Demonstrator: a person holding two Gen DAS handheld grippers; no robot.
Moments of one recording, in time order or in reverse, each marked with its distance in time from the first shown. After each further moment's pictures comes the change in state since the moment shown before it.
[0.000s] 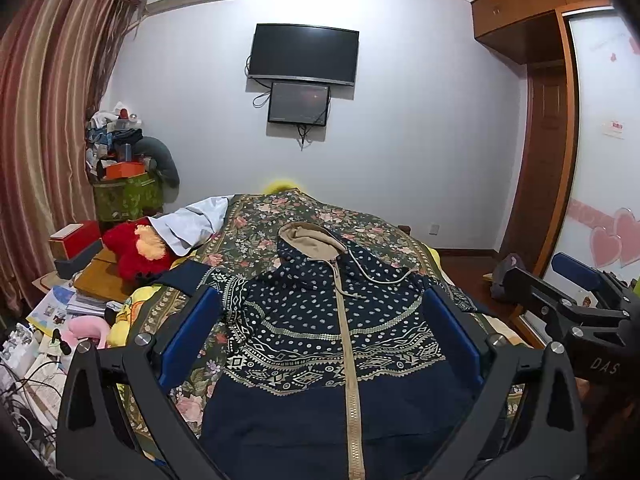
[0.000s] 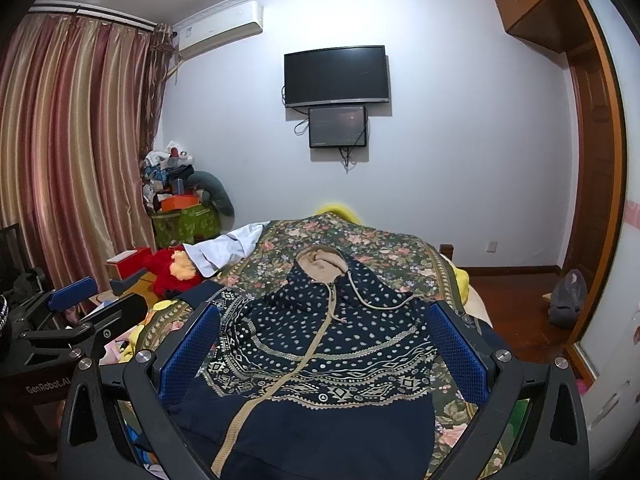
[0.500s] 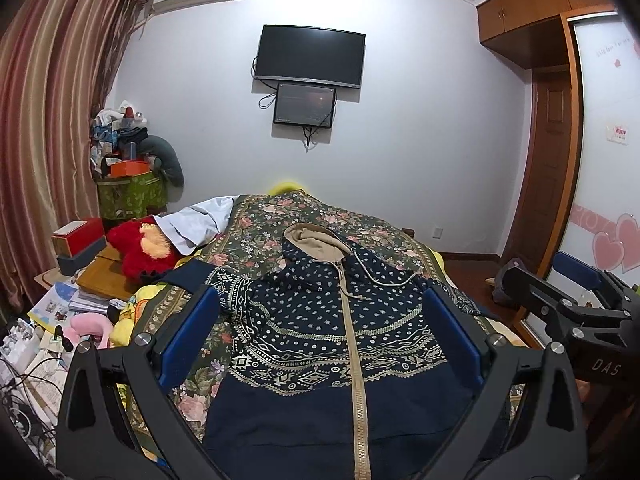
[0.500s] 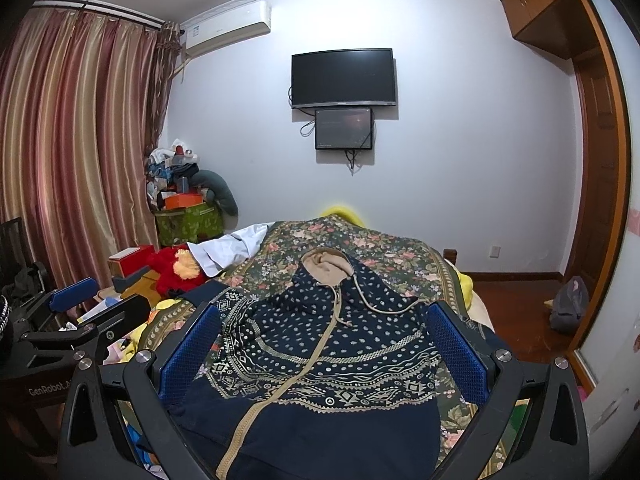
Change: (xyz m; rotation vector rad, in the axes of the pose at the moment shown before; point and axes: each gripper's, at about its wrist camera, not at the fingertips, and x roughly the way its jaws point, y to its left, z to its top) left arm 0.001 0.005 0.000 -0.016 -0.007 0.011; right arm -0.001 0.011 0.005 -0.021 -0.008 0.008
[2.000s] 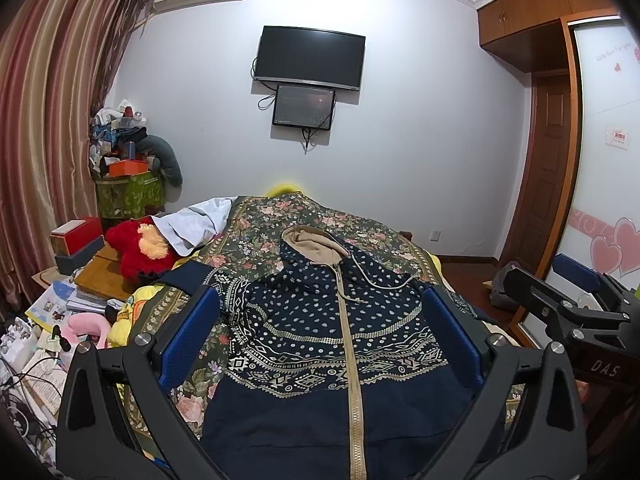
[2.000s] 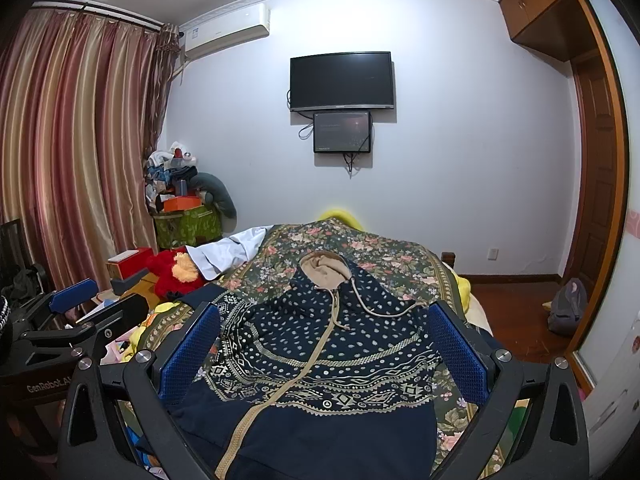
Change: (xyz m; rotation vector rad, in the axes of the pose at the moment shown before) left arm 0.000 0.001 0.004 -0.009 -0.004 -0.008; right arm 0.000 -0.002 0.002 0.001 -0.004 -0.002
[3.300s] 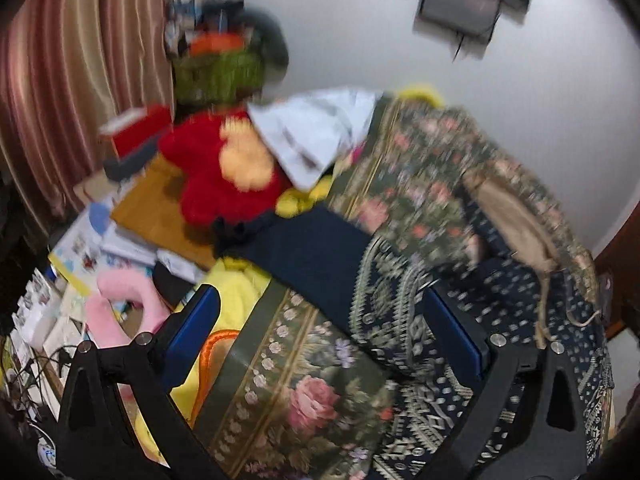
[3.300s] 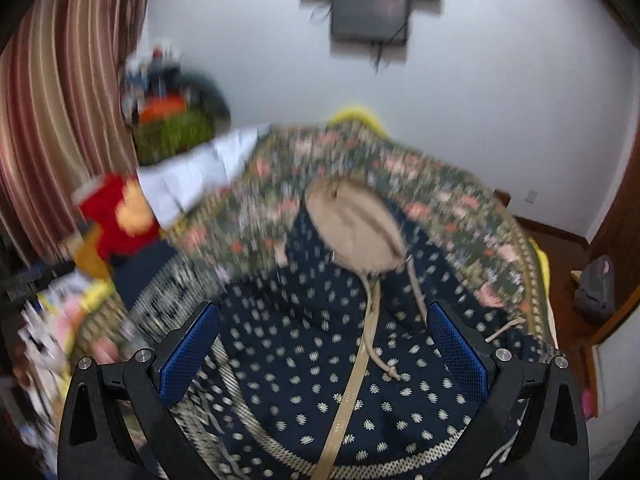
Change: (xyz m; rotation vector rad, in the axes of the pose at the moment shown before) left arm 0.303 0.270 0.014 -0.241 0.463 0.350; right arm 0.379 0.037 0.021 -0.079 0.445 0.016
